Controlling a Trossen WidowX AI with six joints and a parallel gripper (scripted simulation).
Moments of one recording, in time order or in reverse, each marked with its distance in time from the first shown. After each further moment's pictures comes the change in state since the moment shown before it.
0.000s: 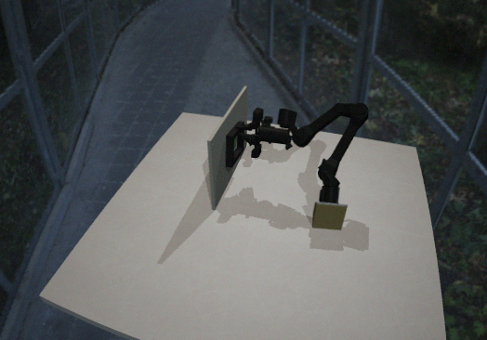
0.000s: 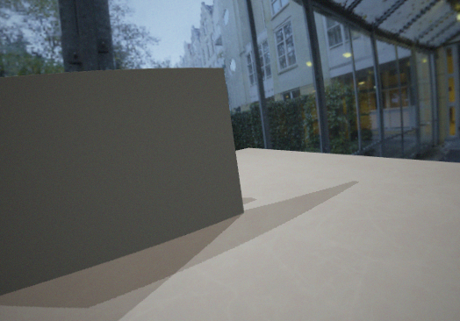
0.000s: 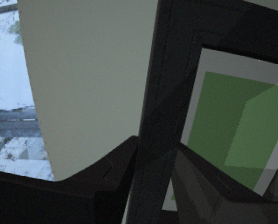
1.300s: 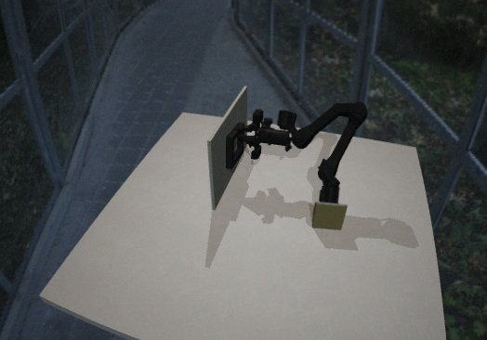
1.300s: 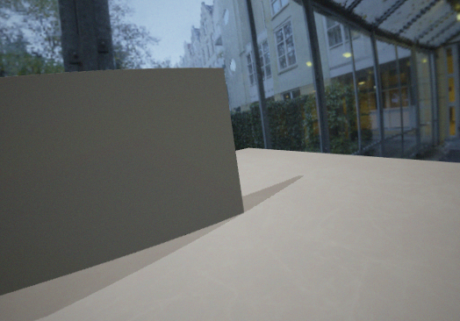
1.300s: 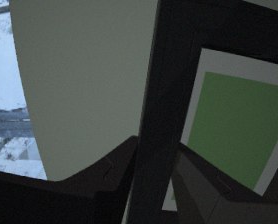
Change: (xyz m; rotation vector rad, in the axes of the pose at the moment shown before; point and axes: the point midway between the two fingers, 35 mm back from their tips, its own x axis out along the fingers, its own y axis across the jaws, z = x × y) arm 0.000 -0.006 0.000 -0.001 -0.002 0.000
